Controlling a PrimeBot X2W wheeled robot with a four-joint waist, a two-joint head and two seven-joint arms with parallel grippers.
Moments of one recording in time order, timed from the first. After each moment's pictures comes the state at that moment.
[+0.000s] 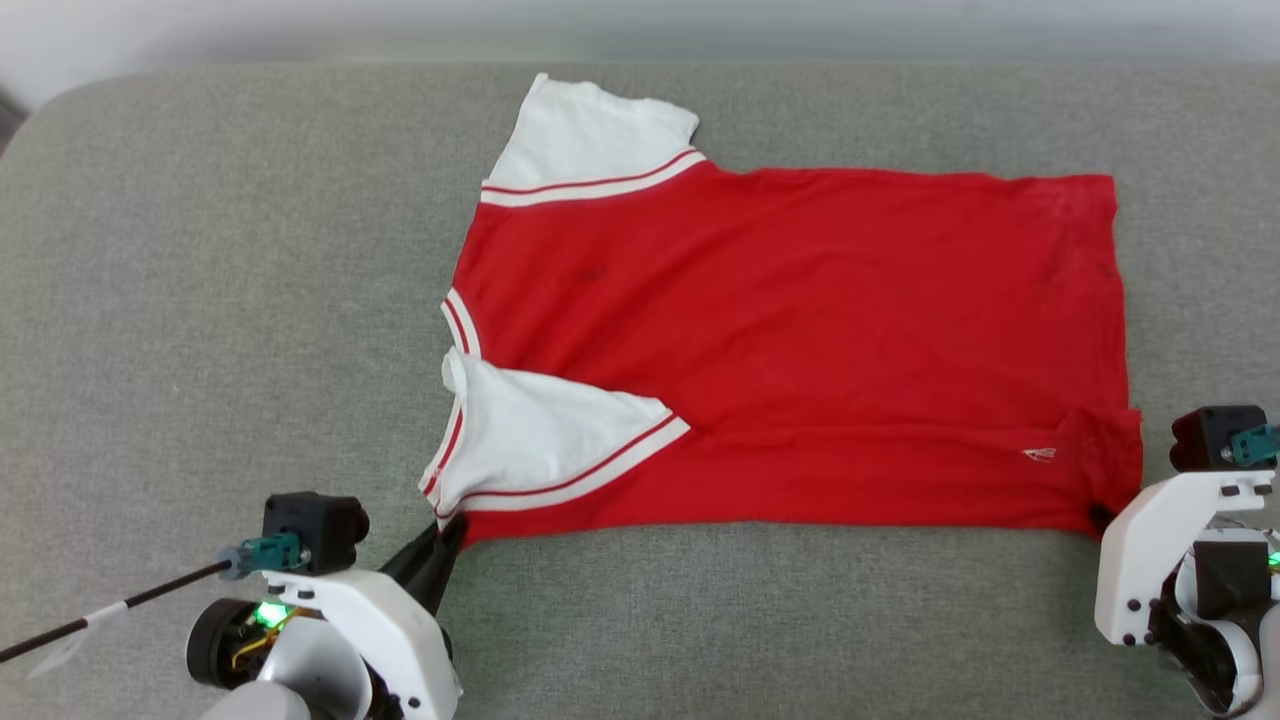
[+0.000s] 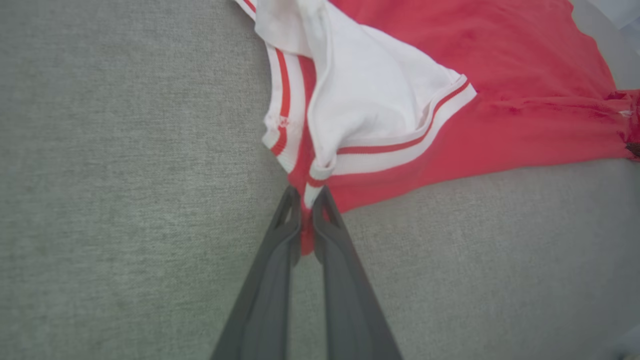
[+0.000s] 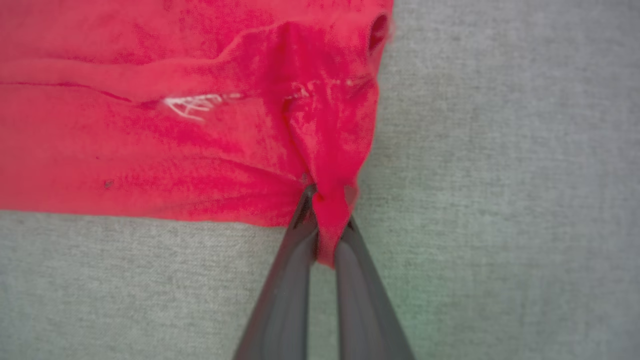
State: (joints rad) left arm -0.21 0.65 -0.66 -0.10 -0.91 0.27 0.09; right arm -0.19 -0.17 -0.14 0.14 0.16 0.13 0.73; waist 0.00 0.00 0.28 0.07
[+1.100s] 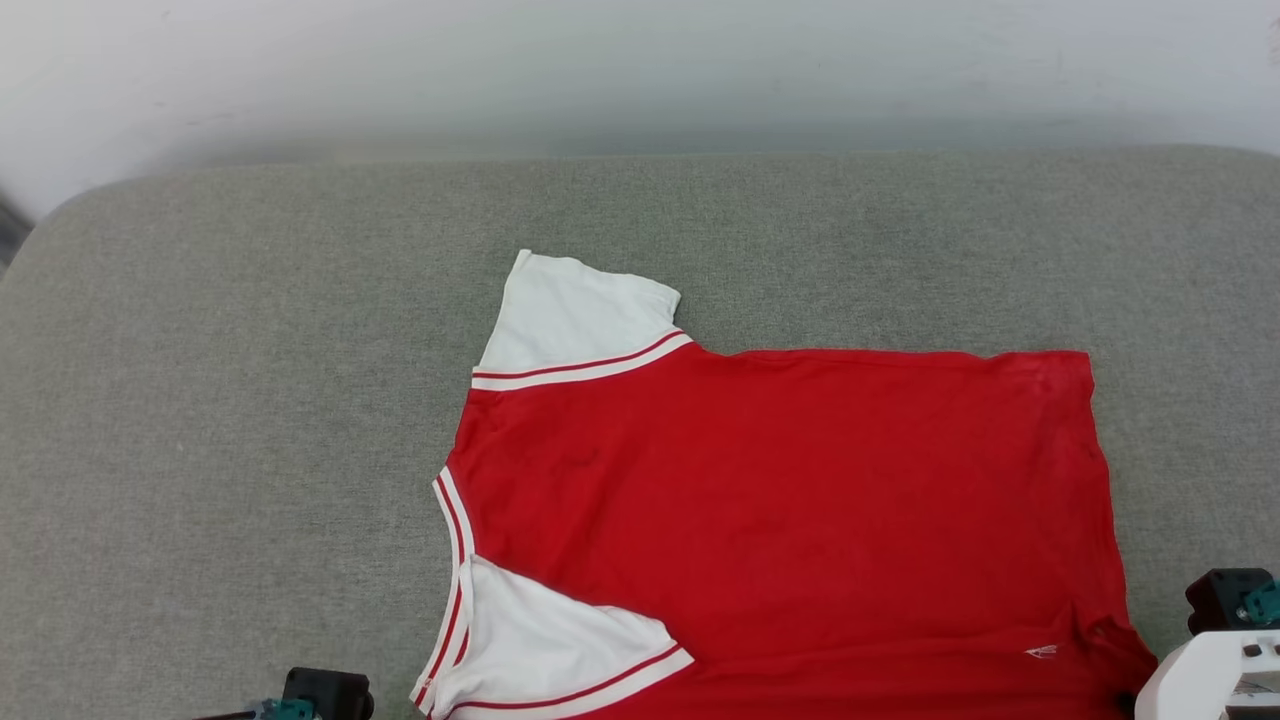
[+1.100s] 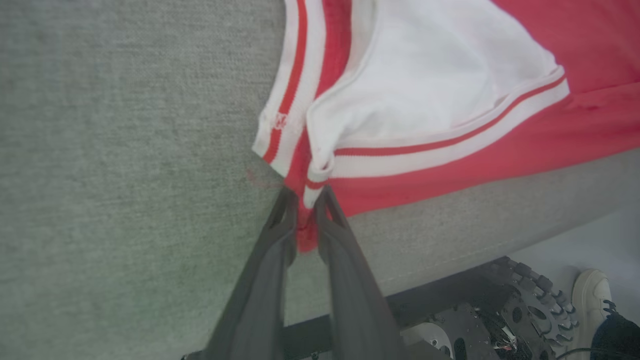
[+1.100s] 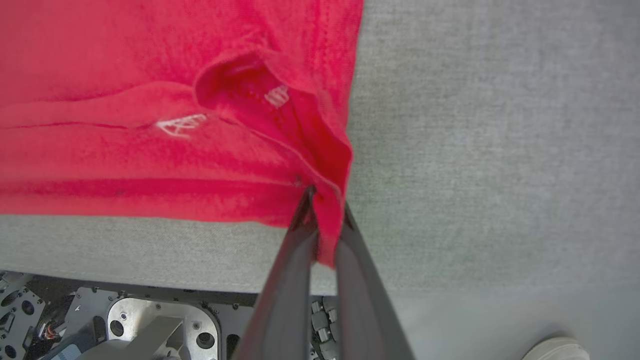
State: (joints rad) left arm 0.01 0.67 -0.73 0.01 -0.99 0.23 0.09; right arm 0.11 -0.25 -0.13 -0.01 0.28 0.13 0.87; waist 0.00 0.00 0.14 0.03
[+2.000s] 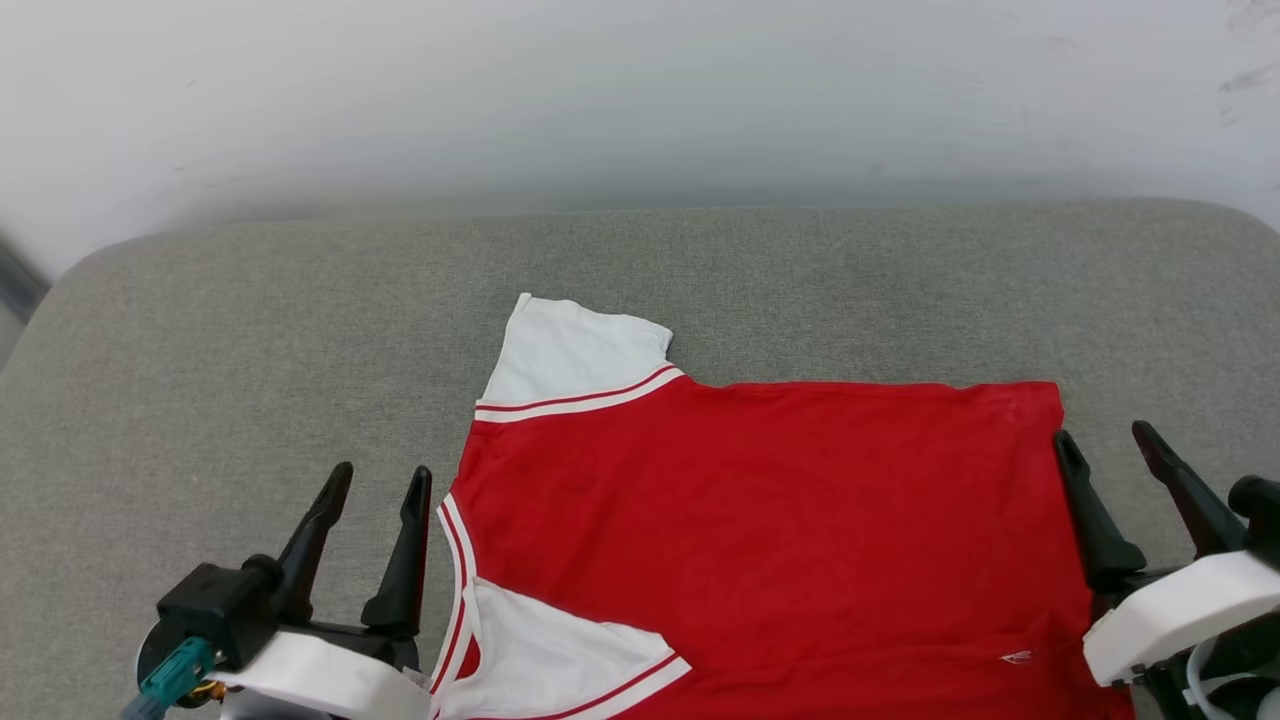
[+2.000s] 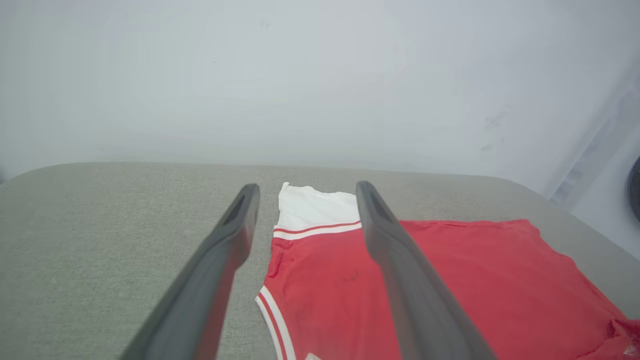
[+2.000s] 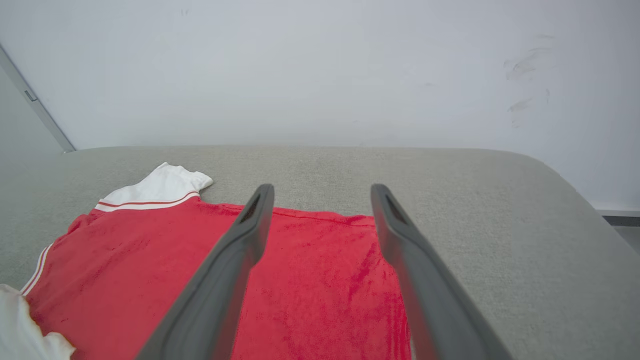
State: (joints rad) left arm -0.03 0.47 -0.39 -0.08 -0.66 0.16 -0.26; right arm 0.00 -0.22 -0.04 -0.12 0.30 0.13 0.18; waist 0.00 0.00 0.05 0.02
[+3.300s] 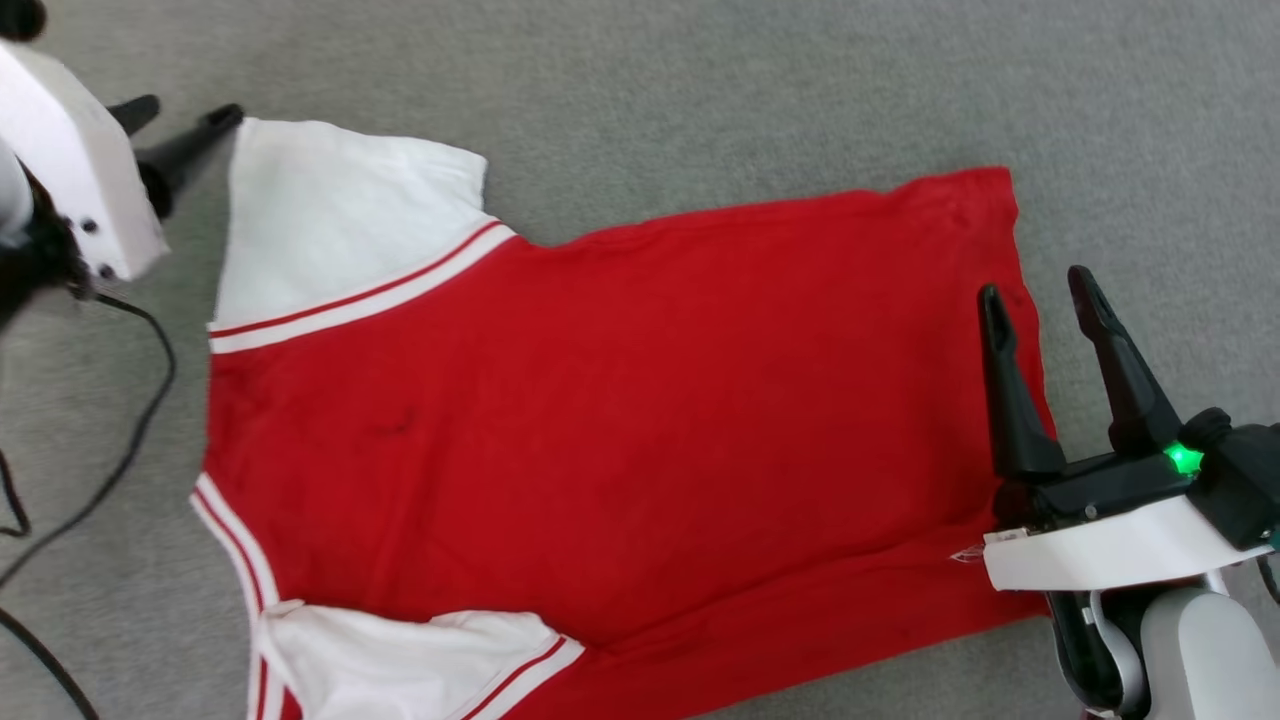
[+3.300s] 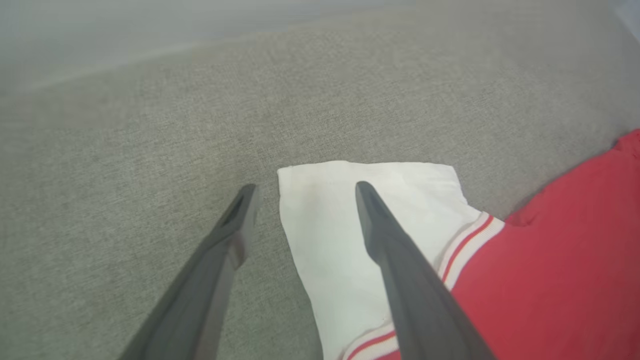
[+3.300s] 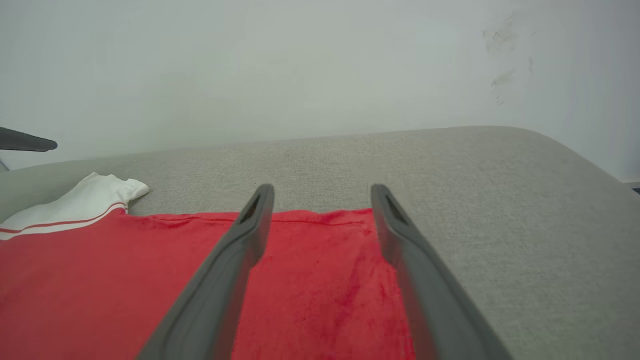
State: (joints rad) left arm -0.84 0.69 -0.31 0.23 -0.88 -0.12 0.66; right arm -0.17 -0.07 0.07 -0.12 0.21 0.13 -0.16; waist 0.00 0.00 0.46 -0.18
